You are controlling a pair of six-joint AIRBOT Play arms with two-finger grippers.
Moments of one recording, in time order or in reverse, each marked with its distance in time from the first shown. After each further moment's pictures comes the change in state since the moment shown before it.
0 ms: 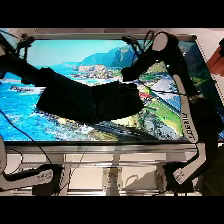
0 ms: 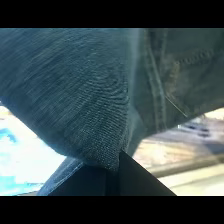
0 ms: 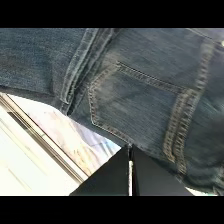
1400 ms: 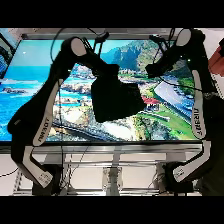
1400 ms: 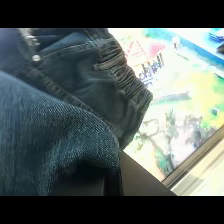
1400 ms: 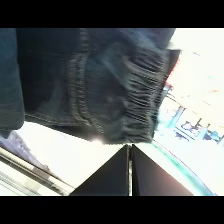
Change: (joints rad) left arm -0.483 -0.438 0.337 -0.212 0.354 -0.067; right arm -0.220 0.010 0.000 -0.174 0.105 -0.020
